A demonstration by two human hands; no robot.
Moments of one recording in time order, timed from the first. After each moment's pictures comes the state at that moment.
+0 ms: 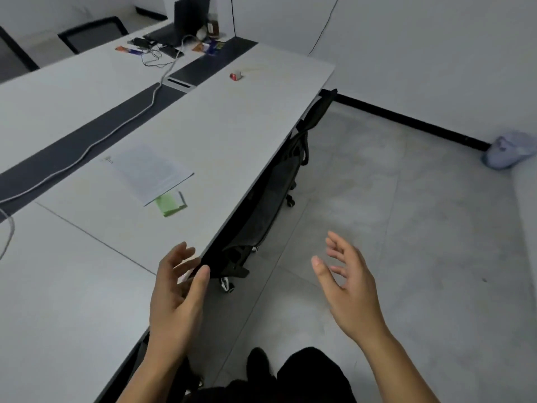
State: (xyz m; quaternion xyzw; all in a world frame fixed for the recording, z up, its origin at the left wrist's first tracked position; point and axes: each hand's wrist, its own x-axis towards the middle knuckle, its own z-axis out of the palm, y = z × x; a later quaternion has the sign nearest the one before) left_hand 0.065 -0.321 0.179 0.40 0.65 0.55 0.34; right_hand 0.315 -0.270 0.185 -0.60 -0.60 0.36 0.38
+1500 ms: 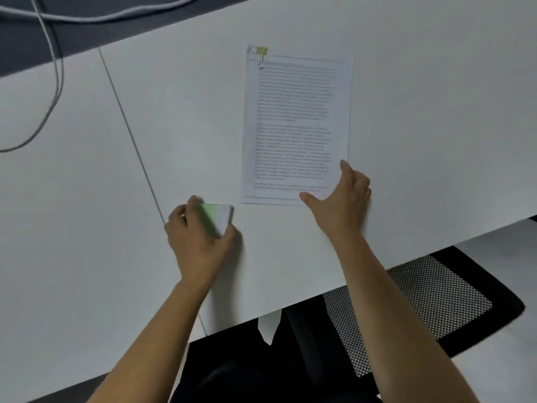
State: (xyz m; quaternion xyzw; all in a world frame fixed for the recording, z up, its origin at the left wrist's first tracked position) left_hand -0.177 -0.064 -0.047 0.08 0.95 0.22 0.23; right_hand -0.072 0.162 -0.052 -0.56 -0.78 0.28 -0.06
